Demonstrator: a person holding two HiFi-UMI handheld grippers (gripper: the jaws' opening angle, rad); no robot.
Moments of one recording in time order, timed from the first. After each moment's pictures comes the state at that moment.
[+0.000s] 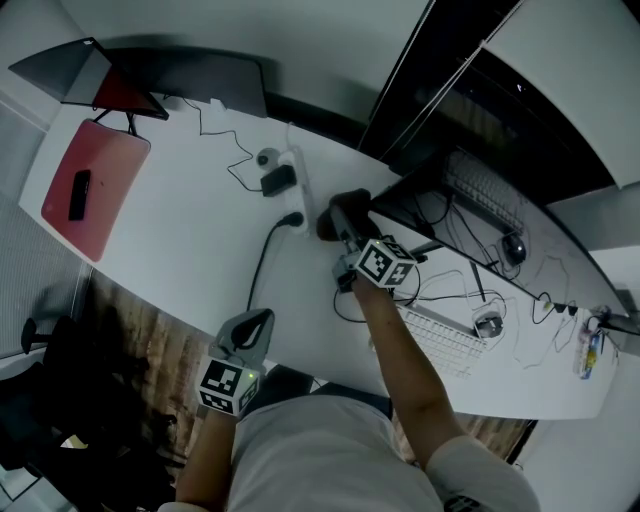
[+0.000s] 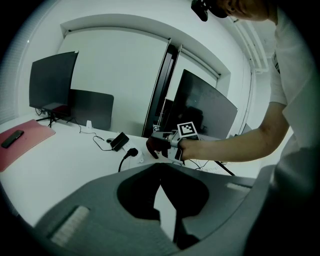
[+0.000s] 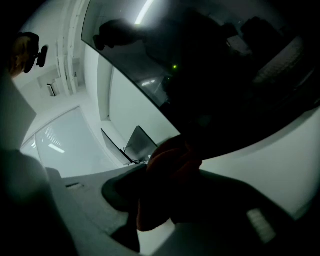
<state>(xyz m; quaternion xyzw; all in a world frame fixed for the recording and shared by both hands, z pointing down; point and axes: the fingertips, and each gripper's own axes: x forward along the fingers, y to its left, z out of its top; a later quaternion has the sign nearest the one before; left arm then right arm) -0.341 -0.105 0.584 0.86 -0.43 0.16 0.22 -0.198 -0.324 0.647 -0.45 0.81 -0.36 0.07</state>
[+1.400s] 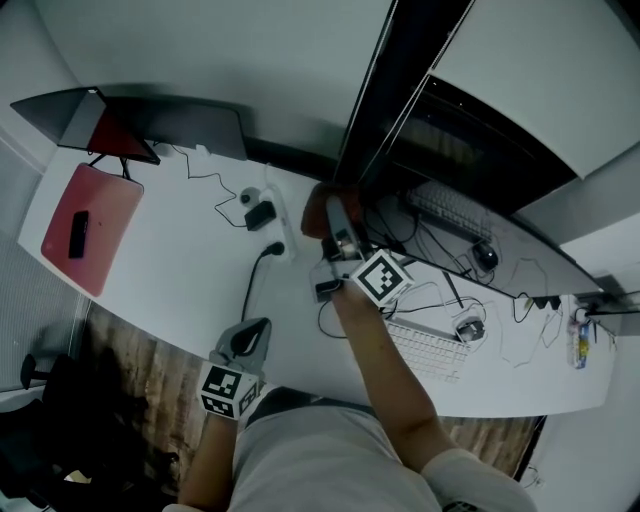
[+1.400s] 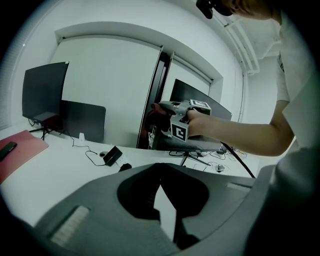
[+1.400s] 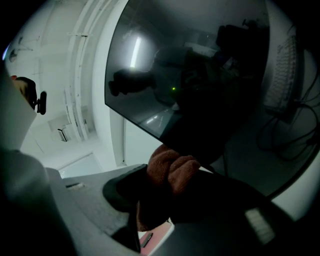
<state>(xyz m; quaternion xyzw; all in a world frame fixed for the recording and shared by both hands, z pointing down) -0.322 -0.117 0.546 0.88 -0.42 0.13 0.18 -0.183 -0.319 0.449 -0.43 0.77 -0.34 0.32</state>
